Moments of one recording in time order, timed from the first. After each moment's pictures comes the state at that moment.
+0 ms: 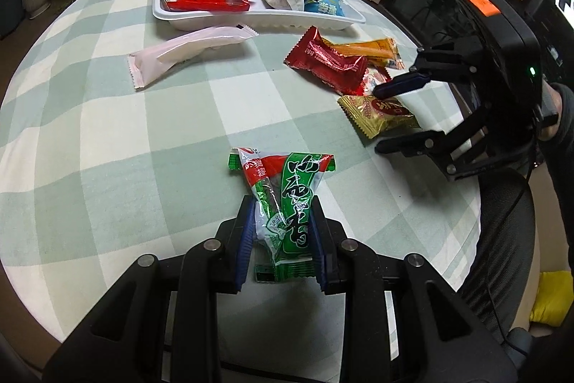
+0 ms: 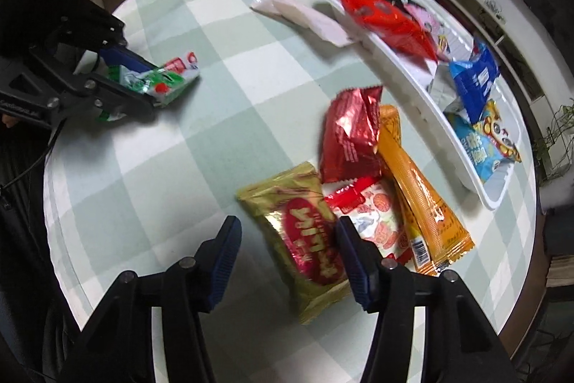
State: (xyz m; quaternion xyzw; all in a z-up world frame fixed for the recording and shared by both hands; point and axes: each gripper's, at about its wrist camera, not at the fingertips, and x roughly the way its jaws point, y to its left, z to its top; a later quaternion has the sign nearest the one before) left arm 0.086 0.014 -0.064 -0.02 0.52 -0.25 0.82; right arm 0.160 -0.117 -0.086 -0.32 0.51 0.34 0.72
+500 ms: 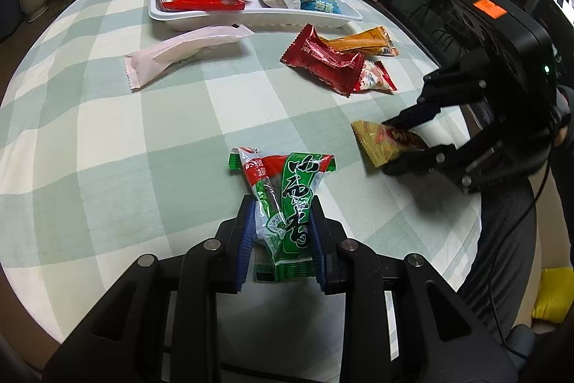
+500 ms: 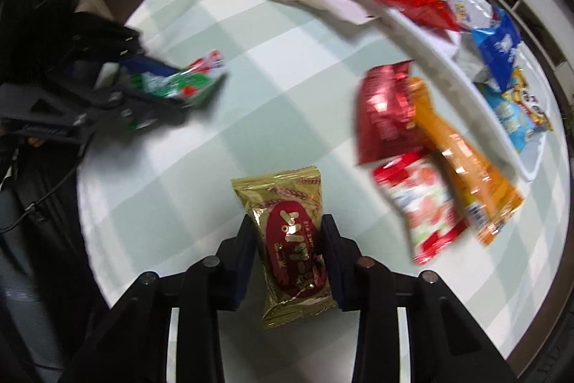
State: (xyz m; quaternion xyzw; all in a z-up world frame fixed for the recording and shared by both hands) left arm 0.086 0.012 -0.066 -0.01 0.51 -0.25 0.82; right arm 0.161 -0.114 -0.085 -0.26 0.56 0.37 0.69
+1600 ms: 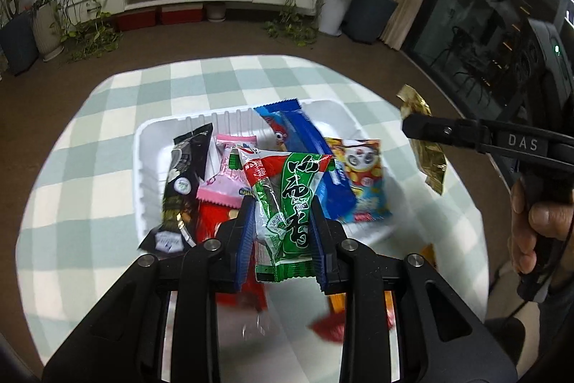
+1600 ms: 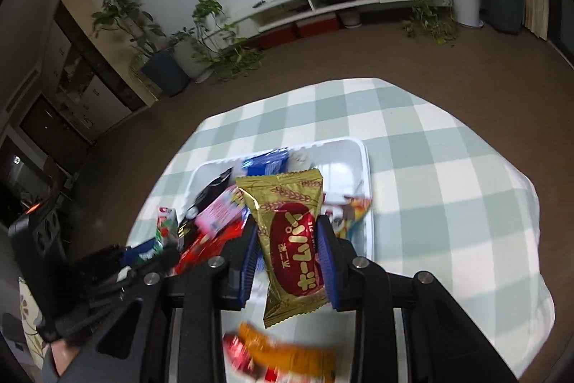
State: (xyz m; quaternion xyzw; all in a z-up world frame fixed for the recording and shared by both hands) left arm 0.302 -0.047 0.017 -0.02 0.45 -0.21 0.87; right arm 0.310 -0.237 0.032 0.15 0.45 0.13 0.87
